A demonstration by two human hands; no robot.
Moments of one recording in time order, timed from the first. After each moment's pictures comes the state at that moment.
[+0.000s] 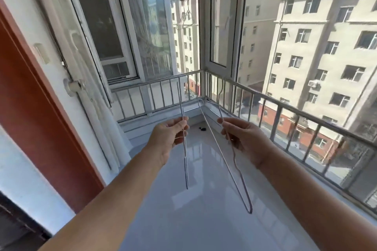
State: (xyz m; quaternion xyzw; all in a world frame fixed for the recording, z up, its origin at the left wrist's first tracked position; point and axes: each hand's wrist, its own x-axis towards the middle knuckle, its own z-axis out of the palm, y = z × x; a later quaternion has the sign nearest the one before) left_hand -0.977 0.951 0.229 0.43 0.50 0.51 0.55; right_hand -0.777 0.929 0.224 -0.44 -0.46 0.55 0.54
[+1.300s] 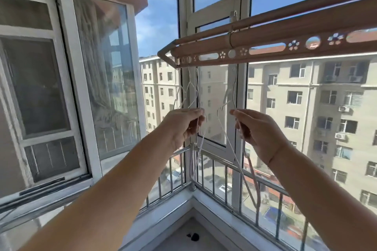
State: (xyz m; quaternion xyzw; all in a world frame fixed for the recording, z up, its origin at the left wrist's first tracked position) left_hand -1.007 1.632 0.412 0.56 0.33 0.46 0.60; right_hand -0.839 1.562 0.389 -0.47 -0.46 0.30 0.69
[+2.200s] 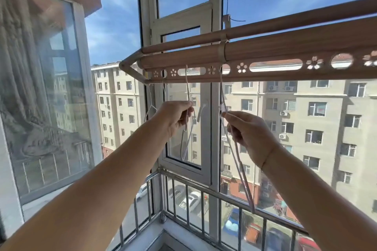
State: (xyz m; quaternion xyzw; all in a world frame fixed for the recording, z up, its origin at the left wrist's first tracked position) left_hand -0.918 1.828 0.473 0.61 0.28 0.43 0.61; right_hand -0.785 1.702 0.431 -0.51 -0.44 0.19 0.72
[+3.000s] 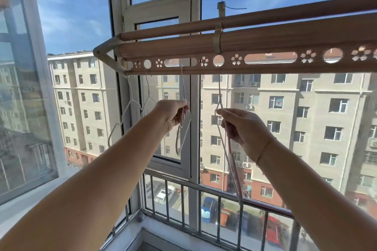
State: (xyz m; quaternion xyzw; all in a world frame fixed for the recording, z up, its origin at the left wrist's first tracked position) left_hand -0.893 1.857 0.464 0.61 0.26 0.35 0.66; right_hand -0.792 1.701 0.428 -0.54 -0.37 0.18 0.73
